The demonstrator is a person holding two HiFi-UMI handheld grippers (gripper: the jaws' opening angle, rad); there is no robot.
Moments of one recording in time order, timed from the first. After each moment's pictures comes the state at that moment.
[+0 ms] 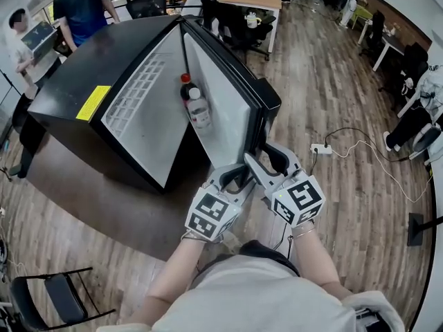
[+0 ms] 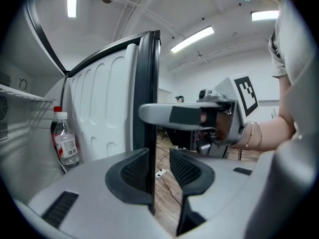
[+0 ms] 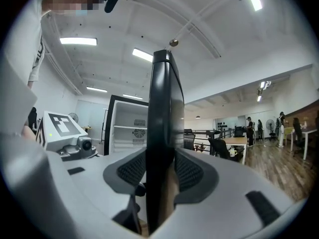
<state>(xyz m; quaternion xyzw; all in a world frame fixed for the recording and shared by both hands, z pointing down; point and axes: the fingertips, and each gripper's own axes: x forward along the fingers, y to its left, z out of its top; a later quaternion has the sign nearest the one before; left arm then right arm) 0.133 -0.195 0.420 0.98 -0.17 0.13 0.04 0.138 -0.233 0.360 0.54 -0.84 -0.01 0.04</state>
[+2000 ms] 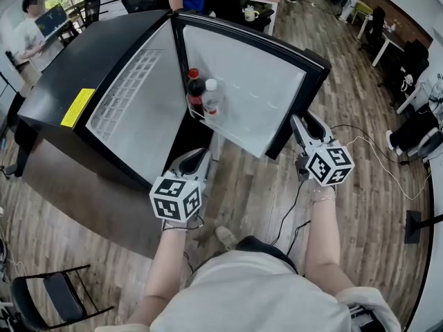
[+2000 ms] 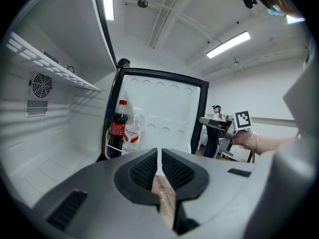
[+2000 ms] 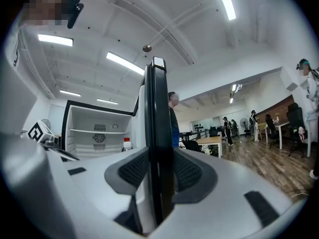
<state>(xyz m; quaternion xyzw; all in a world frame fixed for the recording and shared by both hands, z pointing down) 0.048 -0.305 0.436 0.93 -0.32 0.09 0.14 0.302 -0.301 0.371 0.65 -0.76 0.02 -0.02</state>
